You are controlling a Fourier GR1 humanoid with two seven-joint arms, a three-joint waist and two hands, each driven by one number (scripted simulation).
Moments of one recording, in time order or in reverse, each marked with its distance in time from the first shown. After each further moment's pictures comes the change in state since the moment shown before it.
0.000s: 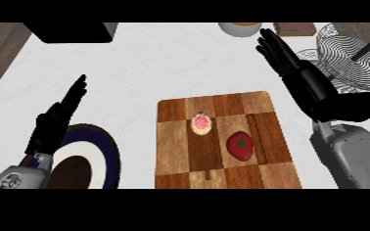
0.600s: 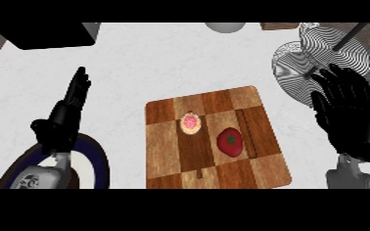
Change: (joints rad) left arm -0.003 -0.151 0.032 -0.067 0.009 0.155 -0.063; right arm 0.318 0.248 -0.329 -0.106 -0.246 -0.235 -0.184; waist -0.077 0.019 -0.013
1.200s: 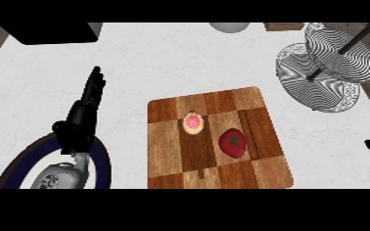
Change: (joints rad) left arm -0.016 -0.080 -0.055 -0.020 -0.054 0.058 0.019; right arm 0.584 -0.157 -0.025 -0.397 0.110 0.292 -0.076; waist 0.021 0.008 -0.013
